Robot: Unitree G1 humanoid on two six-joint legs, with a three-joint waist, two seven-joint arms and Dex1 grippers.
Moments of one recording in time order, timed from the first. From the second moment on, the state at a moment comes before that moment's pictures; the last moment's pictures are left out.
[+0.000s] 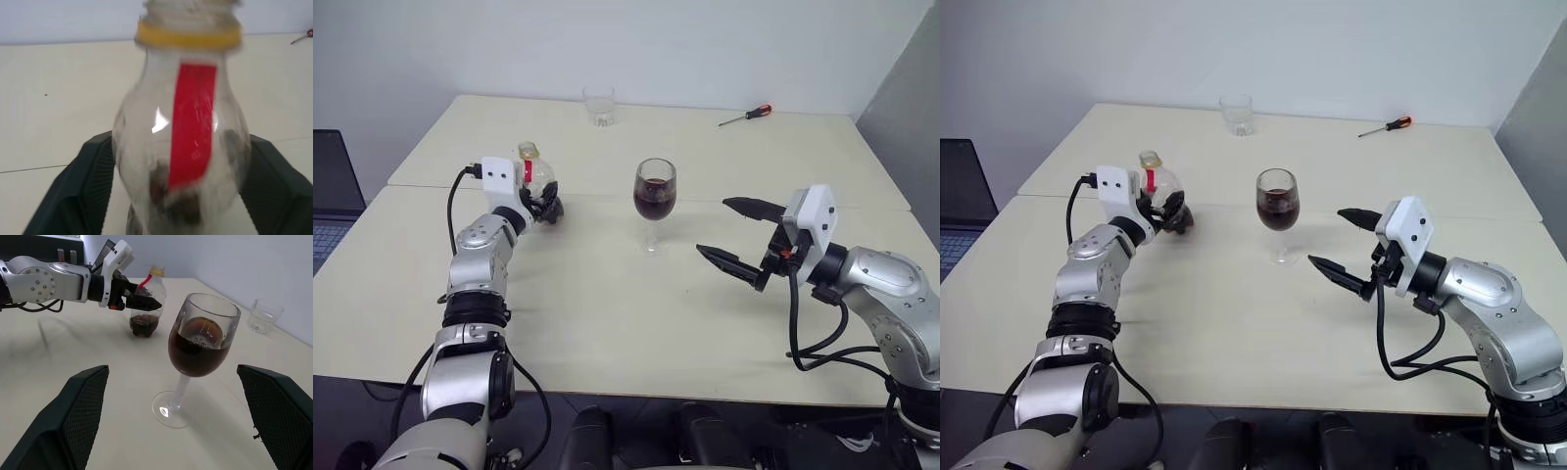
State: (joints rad) left arm -0.71 0.42 0.22 0.57 -0.17 0.19 -0.39; right arm -0.33 -0.66 -0.06 -0.54 0.54 0.56 0.72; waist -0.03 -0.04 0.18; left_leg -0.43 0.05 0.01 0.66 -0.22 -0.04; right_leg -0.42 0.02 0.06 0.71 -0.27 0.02
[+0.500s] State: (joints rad) left arm -0.66 0.46 0.22 0.40 -0.16 0.26 -0.42; right arm -0.36 -0.66 -0.05 -0.50 0.53 0.55 0.75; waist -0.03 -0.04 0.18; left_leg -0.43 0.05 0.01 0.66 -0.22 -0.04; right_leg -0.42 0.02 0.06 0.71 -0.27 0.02
